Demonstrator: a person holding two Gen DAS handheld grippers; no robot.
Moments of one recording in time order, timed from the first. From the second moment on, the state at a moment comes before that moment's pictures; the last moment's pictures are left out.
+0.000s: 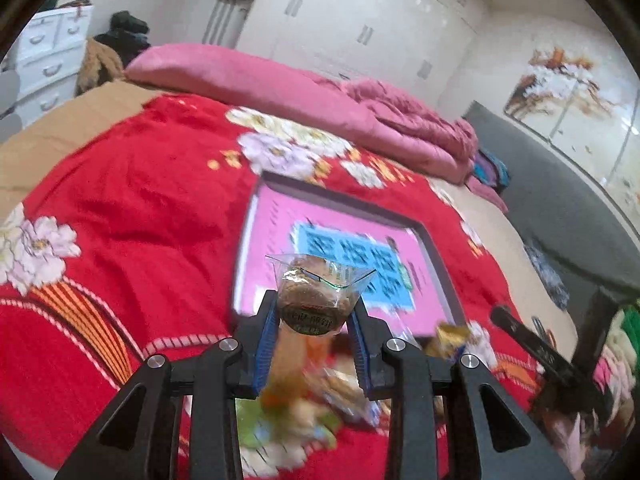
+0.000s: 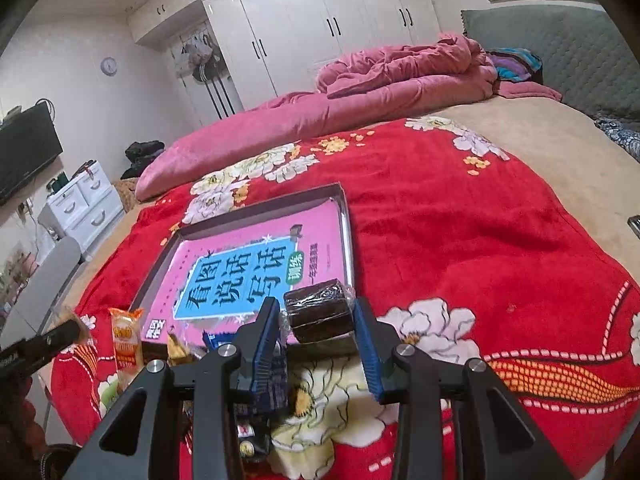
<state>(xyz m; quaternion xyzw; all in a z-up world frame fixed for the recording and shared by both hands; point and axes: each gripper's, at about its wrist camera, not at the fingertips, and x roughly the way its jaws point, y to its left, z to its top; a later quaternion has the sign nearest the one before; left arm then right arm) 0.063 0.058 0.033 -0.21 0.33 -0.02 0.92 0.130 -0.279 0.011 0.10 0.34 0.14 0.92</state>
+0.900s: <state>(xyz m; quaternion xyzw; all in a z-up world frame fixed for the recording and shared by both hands) 0.141 0.071 -0.010 -0.19 0.37 0.02 0.91 0.179 -0.259 -0.015 0.06 0.38 0.14 0.91</state>
